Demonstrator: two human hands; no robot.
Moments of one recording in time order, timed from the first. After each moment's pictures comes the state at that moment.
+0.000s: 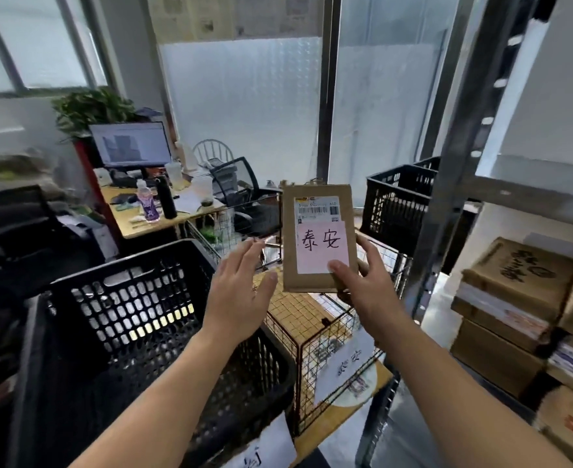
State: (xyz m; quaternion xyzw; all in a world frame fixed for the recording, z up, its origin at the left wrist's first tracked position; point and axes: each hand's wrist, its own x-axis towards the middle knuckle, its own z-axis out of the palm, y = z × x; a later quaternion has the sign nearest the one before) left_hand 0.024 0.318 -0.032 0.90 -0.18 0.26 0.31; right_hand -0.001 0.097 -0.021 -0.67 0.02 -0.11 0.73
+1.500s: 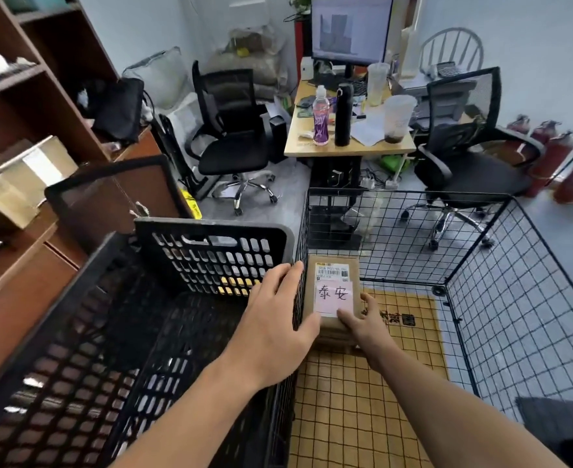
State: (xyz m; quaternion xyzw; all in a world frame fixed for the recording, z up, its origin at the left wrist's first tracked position) left_hand 0.208 0.341 -0.077 0.93 0.20 0.09 0.29; right_hand 0.369 0.233 -0.251 -0.74 0.01 0.37 0.56
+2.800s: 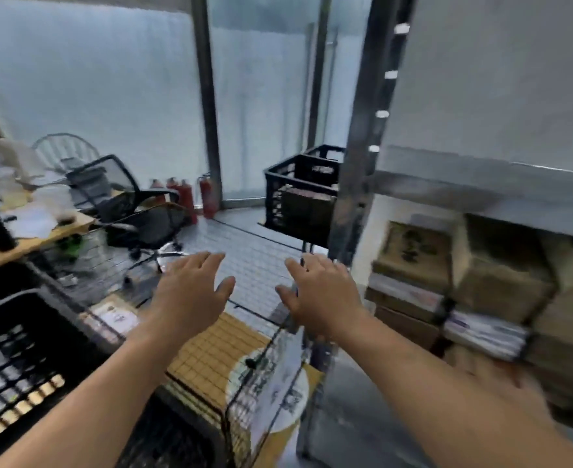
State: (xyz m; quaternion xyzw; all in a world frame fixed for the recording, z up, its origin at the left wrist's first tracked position) left_hand 0.127 0.238 -0.015 0.95 -0.27 0.07 0.15; right_hand 0.034 0.036 -0.028 -0.99 0.09 -0.11 0.00
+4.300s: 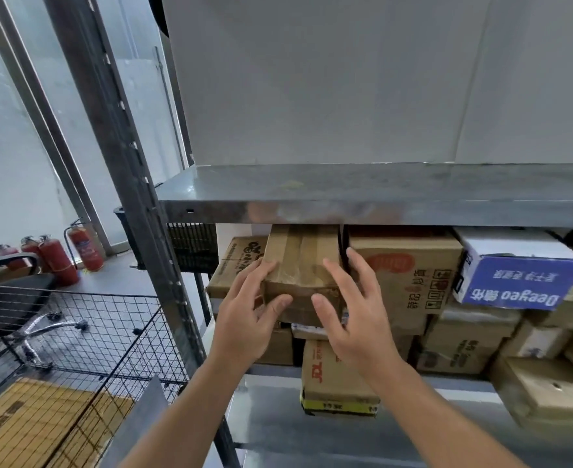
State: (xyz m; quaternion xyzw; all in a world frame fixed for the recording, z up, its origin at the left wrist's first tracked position) left_hand -0.033 -0.041 -0.034 0.67 -0.52 0.02 0.53; right_hand -0.189 -0.153 -0.046 -0.83 0.23 -0.46 0.22
